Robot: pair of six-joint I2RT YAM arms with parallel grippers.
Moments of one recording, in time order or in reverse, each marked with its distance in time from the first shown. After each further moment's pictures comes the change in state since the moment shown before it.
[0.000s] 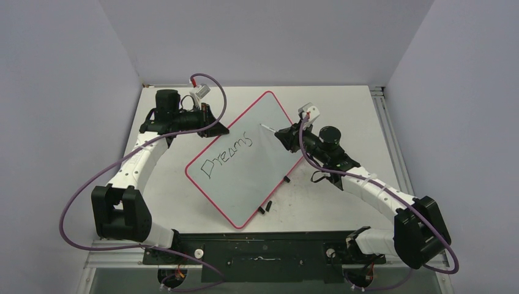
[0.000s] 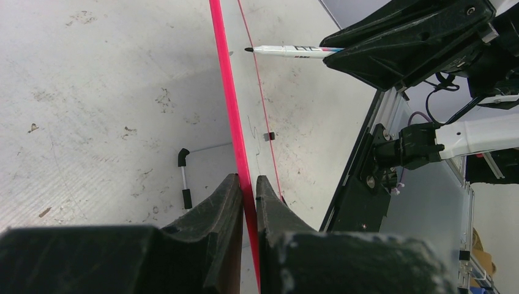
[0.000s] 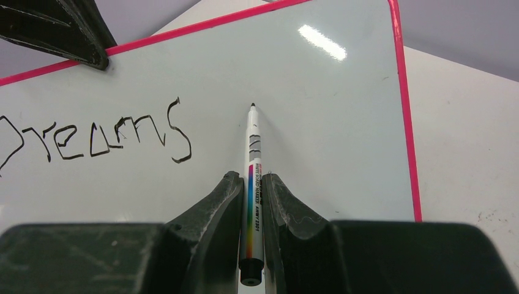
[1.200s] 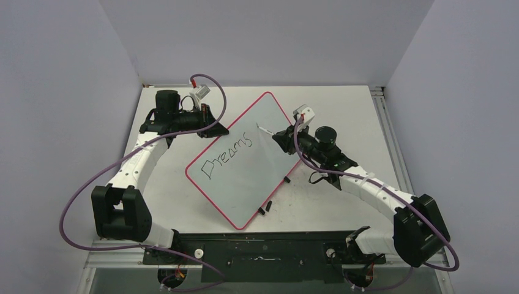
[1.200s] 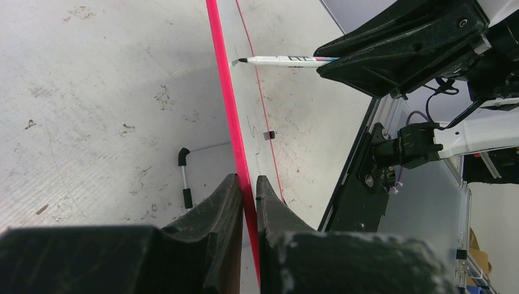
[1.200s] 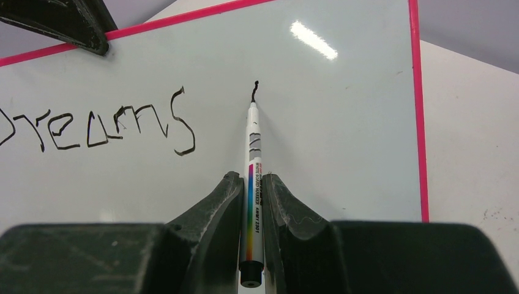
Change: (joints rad) left arm 0.002 0.000 -0.006 -0.001 0.004 -0.002; right arm 0.034 0.026 0.023 -0.026 0.007 -0.031
